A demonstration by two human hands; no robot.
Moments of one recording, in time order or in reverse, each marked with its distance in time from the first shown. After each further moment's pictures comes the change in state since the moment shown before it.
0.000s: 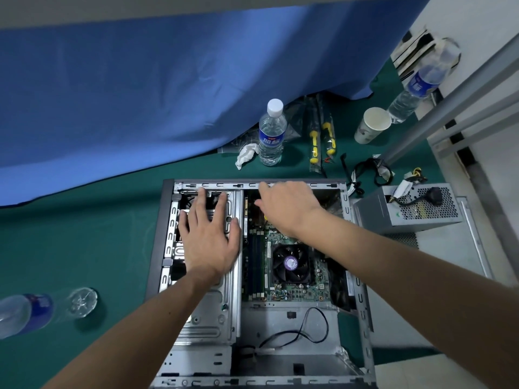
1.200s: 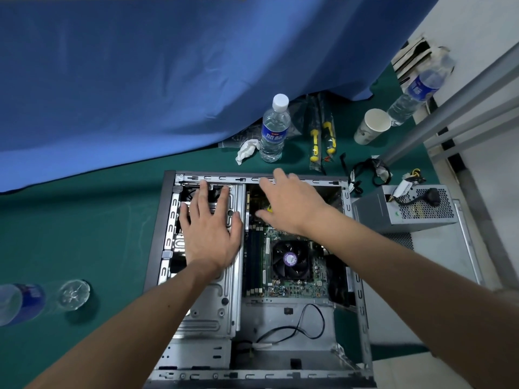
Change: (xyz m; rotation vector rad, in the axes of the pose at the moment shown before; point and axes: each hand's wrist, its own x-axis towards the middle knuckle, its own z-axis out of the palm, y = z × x) left_hand 0.001 0.000 0.005 0.002 0.023 -0.001; right_hand -0.004 0.001 0.007 0.240 -0.043 0.007
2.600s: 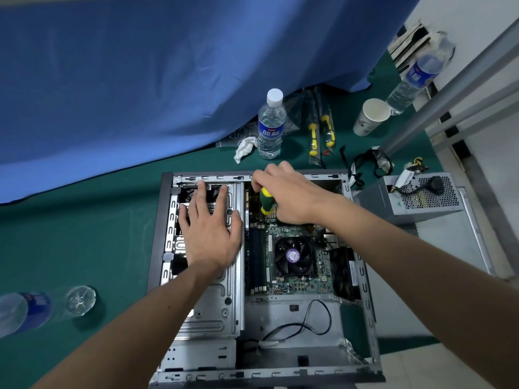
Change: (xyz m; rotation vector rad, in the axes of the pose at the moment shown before) left_hand -0.001 0.001 -0.003 0.000 -0.013 0.003; right_hand 0.000 0.014 -0.011 0.248 -0.056 -0.139
